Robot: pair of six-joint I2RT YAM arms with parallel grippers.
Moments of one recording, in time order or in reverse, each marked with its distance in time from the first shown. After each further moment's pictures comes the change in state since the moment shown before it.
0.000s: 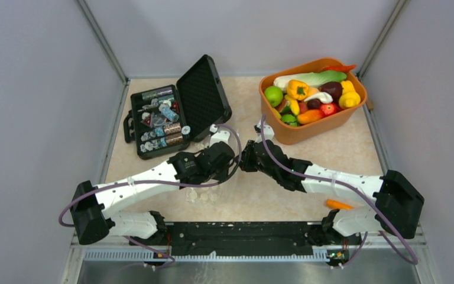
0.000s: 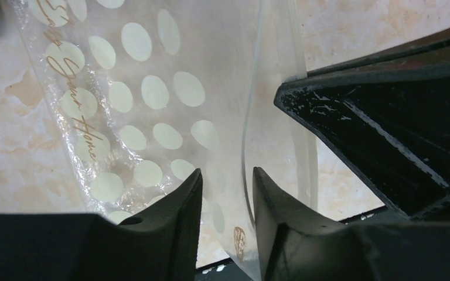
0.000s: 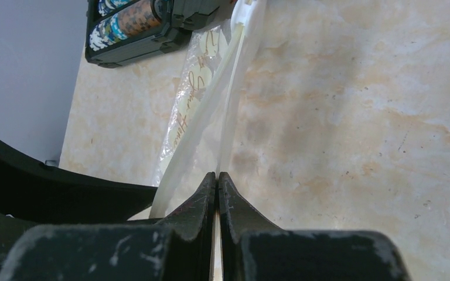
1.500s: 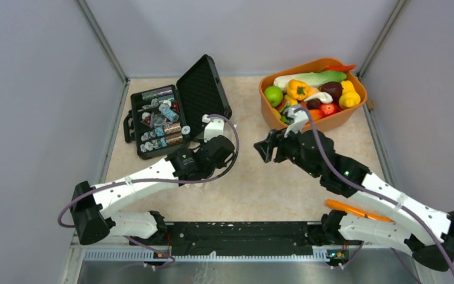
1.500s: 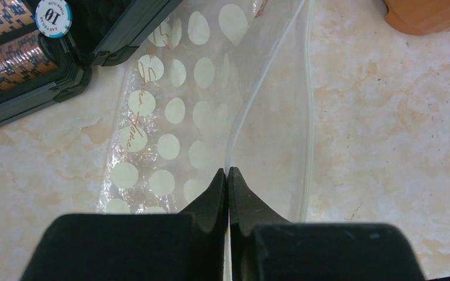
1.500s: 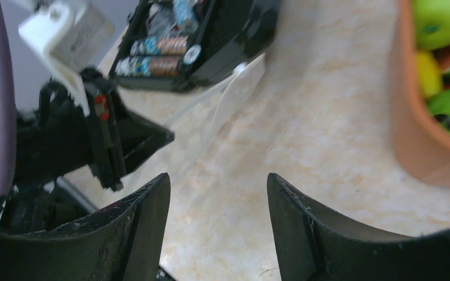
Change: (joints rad) left arm 0.013 0.006 0.063 0.035 -0.258 0.000; right arm -0.039 -0.373 0.178 -0.394 -0.028 -0.389
